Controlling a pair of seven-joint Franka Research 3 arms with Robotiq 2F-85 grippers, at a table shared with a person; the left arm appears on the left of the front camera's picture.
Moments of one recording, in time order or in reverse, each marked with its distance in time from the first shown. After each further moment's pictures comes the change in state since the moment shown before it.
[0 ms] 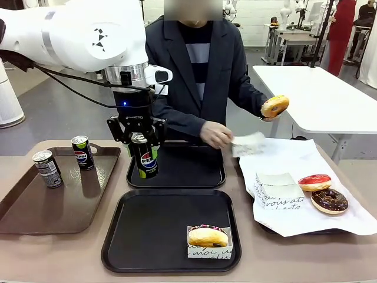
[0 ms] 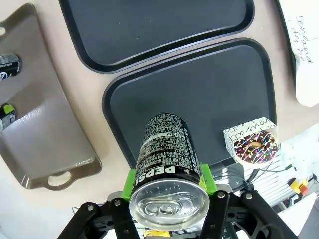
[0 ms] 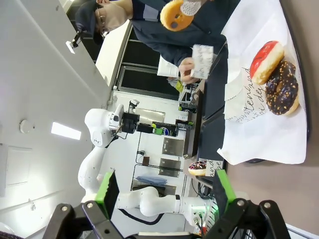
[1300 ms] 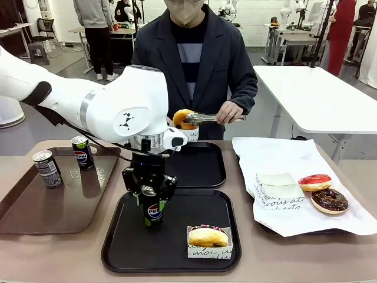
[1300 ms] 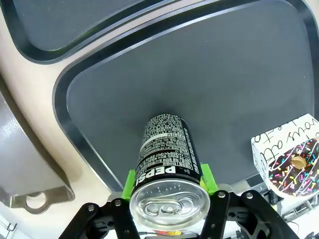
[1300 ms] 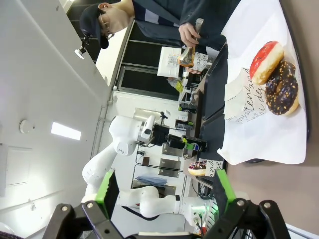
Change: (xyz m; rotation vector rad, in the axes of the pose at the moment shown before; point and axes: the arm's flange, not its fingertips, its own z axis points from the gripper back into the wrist) left arm -0.020 -0.028 -0.135 0.073 0.088 -0.074; right arm 0.000 0.000 0.000 0.000 -0.001 0.001
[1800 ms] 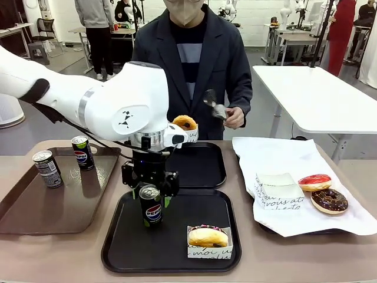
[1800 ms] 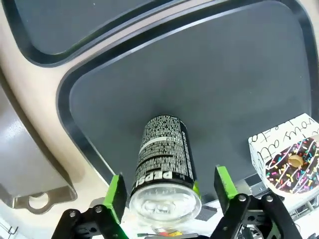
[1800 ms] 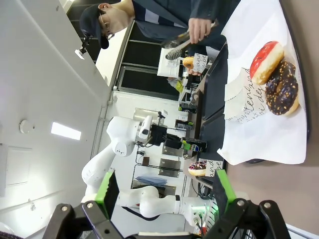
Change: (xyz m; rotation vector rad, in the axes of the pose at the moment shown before) left arm -0.003 -0.001 0.011 0.004 -0.030 -0.007; right arm 0.000 0.000 0.000 0.000 0.000 0.000
